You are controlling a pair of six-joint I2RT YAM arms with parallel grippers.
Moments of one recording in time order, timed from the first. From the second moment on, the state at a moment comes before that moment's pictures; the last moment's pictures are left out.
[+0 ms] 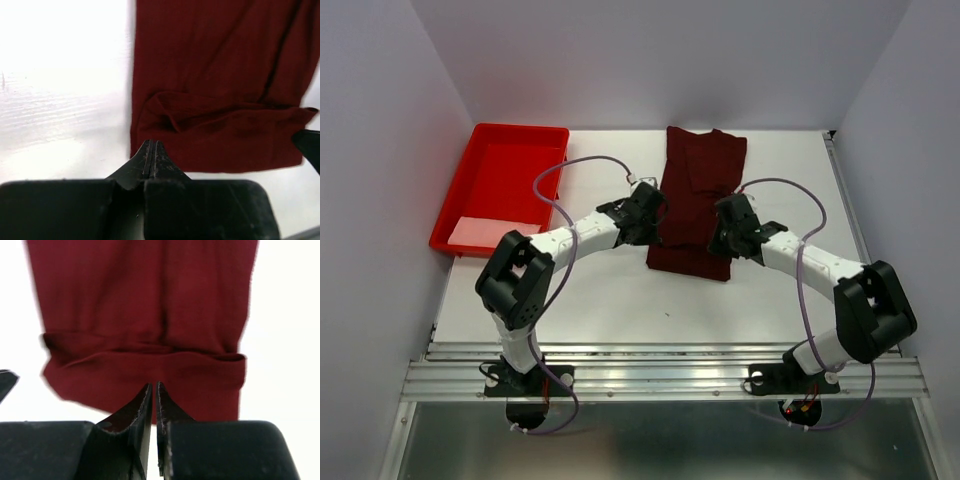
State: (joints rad) left arm -0.74 1.80 1.26 -0.39 -0.16 -0.64; right arm 0.49 1.50 0.90 -0.34 0.17 0.75
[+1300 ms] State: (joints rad) left arm -0.78 1.73 1.18 -0.40 -0.10 -0.72; right arm 0.52 1.51 0.95 -0.31 0.03 0.75
